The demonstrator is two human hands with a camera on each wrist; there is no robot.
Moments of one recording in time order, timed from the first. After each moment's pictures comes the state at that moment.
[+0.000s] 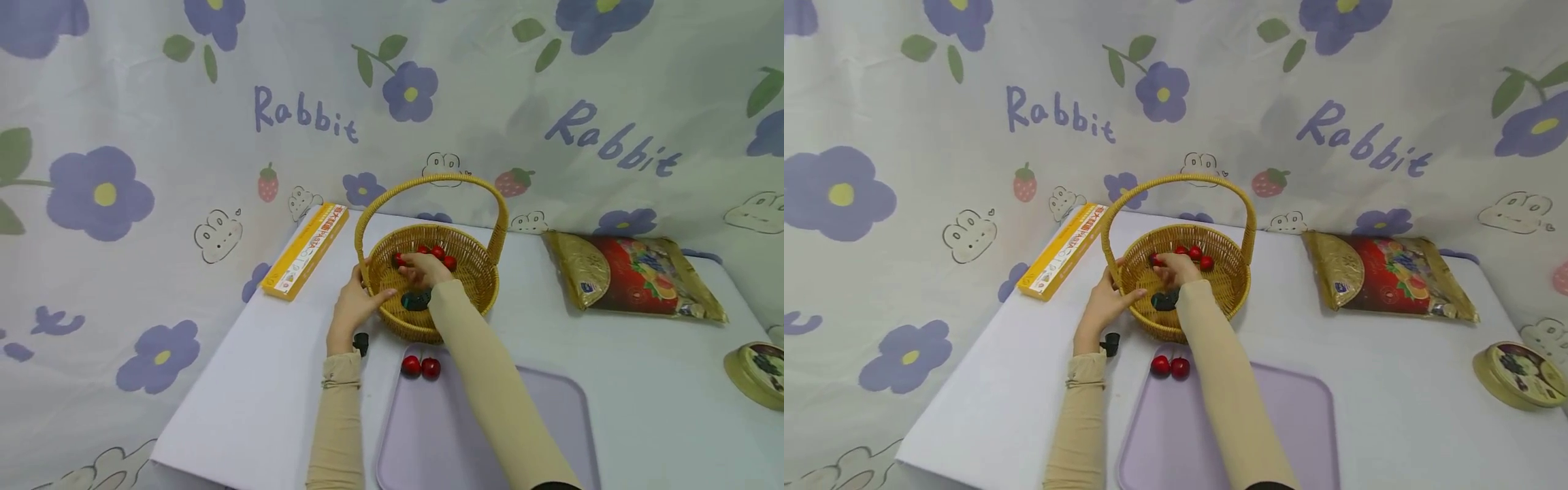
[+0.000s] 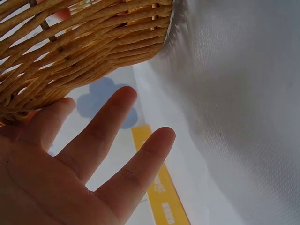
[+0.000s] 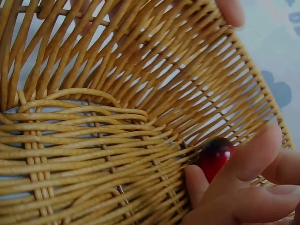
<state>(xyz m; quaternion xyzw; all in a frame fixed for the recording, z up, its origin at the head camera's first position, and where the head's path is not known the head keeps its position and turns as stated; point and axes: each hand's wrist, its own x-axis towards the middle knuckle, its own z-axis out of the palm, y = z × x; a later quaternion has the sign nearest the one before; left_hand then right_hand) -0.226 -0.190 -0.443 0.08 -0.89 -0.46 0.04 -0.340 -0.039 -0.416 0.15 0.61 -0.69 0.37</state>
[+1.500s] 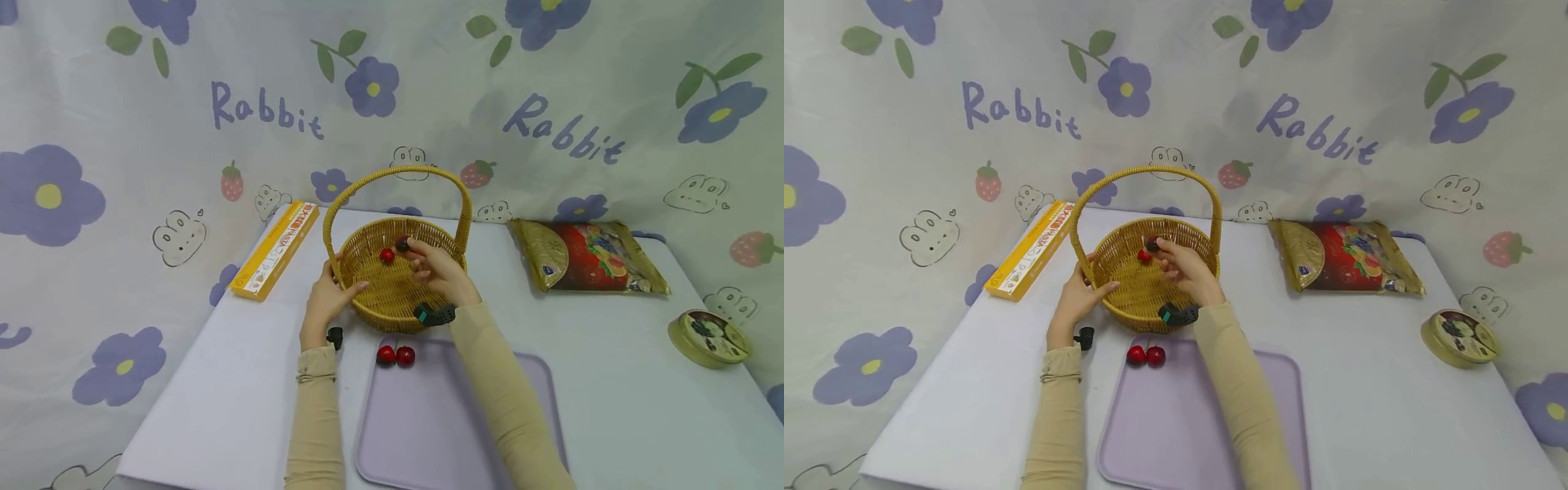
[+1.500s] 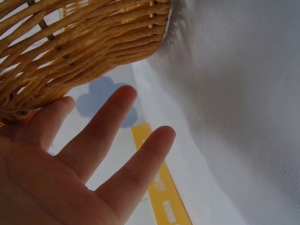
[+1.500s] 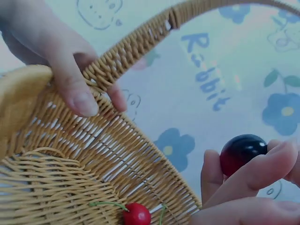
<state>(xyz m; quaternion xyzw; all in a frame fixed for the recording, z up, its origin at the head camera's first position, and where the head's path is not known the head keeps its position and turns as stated) -0.231 -0.193 -0.443 0.06 -0.89 -0.46 0.02 -0.289 0.035 -0.383 0.05 0.50 -0.81 0.30</state>
